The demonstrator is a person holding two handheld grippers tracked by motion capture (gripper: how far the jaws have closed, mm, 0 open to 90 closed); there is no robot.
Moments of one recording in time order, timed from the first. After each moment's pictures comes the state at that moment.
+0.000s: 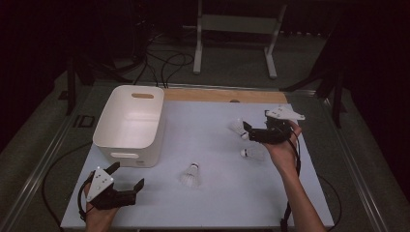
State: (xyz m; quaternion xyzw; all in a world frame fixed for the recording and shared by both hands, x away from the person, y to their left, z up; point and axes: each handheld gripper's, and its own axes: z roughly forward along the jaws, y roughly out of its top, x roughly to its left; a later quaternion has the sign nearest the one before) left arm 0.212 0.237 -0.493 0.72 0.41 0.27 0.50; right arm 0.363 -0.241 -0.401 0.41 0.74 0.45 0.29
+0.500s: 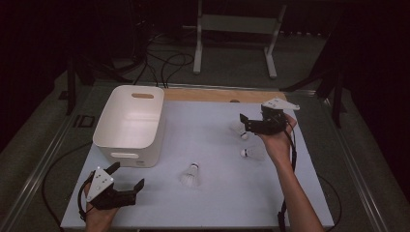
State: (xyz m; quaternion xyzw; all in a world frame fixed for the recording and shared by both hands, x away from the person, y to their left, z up) left arm 0.211 0.237 -0.493 0.72 0.41 0.27 0.50; right arm 0.388 -0.233 -0.397 0.43 0.73 0.45 0.27
